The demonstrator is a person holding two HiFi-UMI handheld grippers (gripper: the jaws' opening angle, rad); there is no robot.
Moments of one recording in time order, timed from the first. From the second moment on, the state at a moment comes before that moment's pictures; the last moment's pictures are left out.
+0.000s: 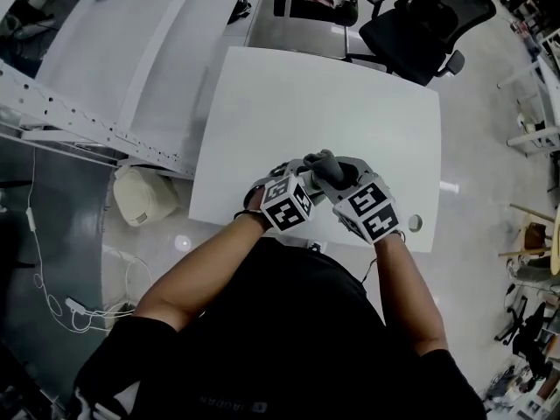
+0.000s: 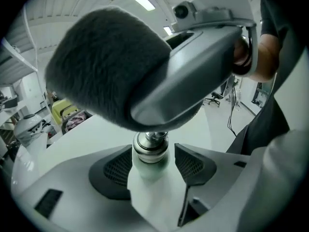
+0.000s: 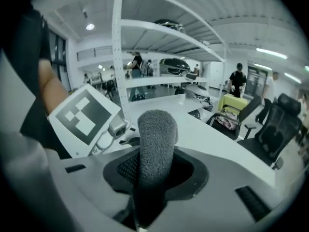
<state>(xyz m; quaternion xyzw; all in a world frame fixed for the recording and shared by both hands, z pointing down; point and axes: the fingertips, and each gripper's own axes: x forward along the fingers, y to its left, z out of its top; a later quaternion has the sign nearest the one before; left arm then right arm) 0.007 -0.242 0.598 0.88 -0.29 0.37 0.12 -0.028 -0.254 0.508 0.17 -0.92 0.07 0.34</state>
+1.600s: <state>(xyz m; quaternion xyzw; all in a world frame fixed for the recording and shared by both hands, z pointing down) 0.013 -0.250 0.600 0.89 -0.27 0.34 0.14 0.029 -0.259 0.555 0.21 -0.89 0.13 0.38</state>
